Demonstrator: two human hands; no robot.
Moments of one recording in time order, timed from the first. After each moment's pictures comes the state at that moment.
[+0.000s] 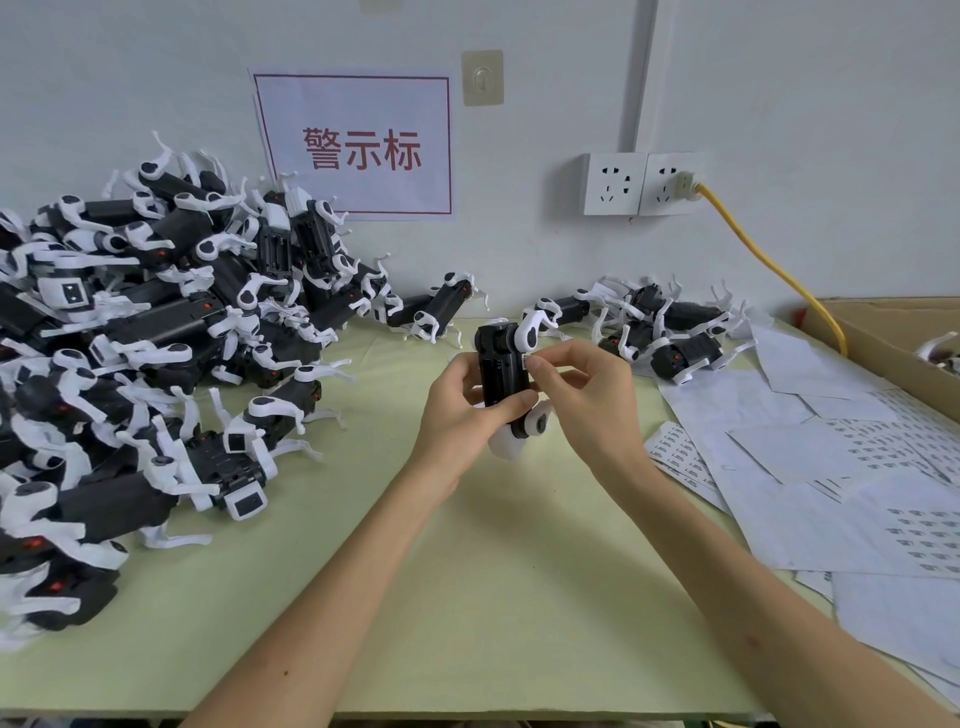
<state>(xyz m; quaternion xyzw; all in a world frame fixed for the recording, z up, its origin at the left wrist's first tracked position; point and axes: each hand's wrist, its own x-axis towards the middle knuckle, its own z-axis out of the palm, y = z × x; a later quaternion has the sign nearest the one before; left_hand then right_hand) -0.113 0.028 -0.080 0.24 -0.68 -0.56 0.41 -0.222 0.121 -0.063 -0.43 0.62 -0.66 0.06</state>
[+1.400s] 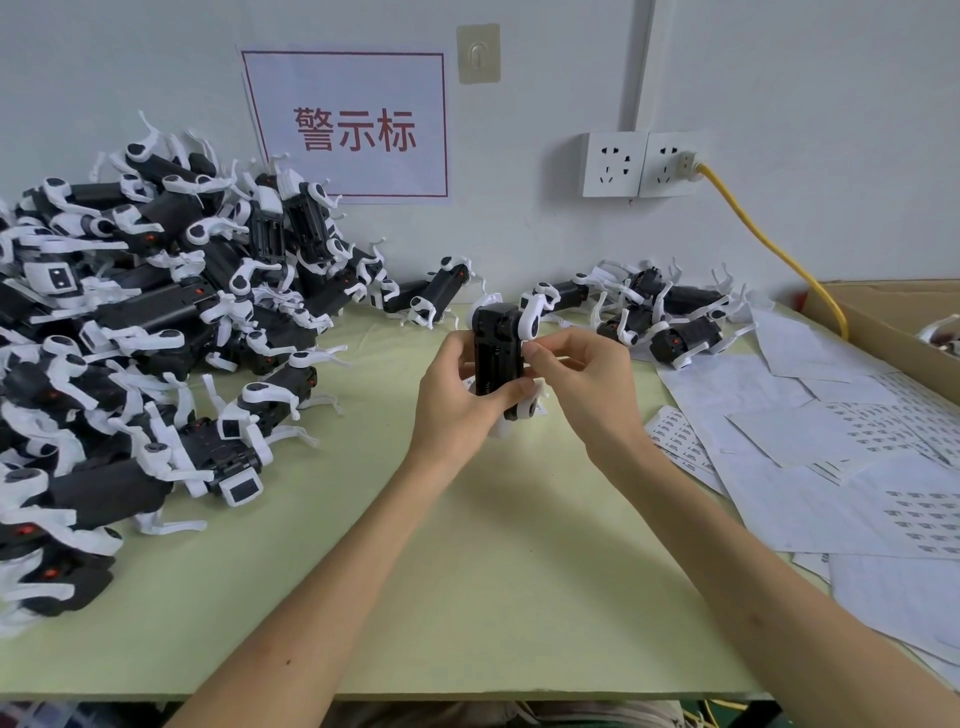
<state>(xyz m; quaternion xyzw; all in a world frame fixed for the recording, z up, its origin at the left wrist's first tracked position) -0.114 0.028 -0.084 0.24 -0.72 -0.46 0.46 -0.225 0.119 -0.064 -0.39 0.61 -0.68 0.10</state>
